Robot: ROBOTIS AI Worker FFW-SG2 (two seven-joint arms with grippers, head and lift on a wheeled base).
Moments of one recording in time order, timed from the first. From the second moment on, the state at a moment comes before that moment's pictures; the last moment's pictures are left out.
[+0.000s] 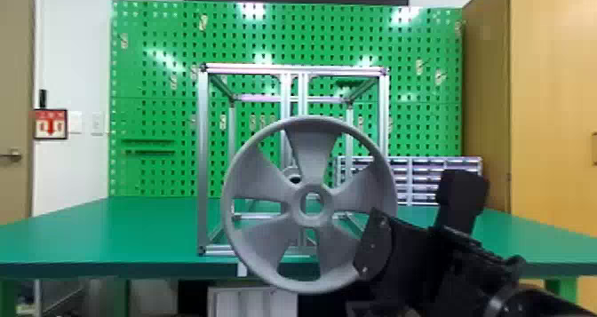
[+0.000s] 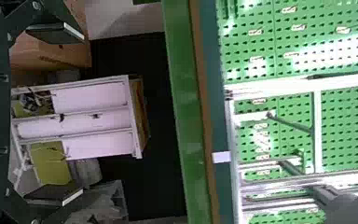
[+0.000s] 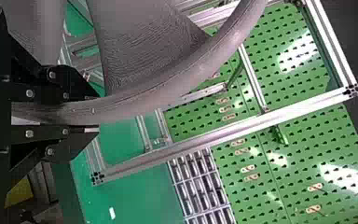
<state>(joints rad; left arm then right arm) -0.06 0.27 -0.11 -1.73 0.17 0.11 -0.02 -0.61 0.00 0.06 -1.99 -0.64 0.88 -0.49</state>
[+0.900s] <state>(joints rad) -0.24 0.31 -0.24 -2.03 0.61 0.38 0.22 -0.61 0.00 0.07 -1.98 -0.60 0.86 -0.49</state>
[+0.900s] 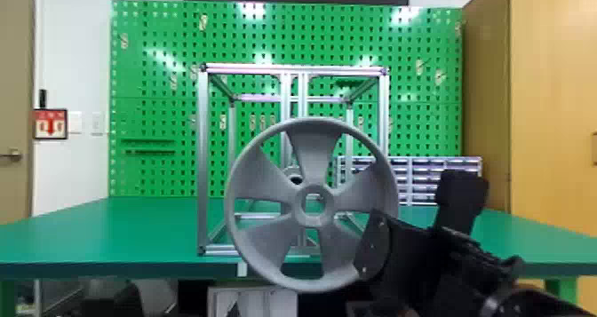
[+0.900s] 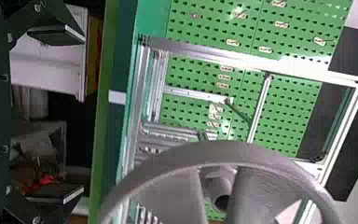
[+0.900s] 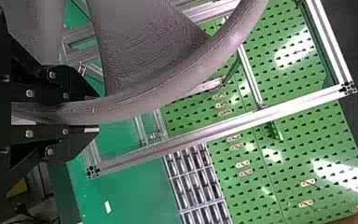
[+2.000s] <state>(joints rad) -0.43 0.26 -0.28 -1.94 0.80 0.21 0.28 -0.61 0.00 0.11 -1.95 -0.59 0.84 -0.49</state>
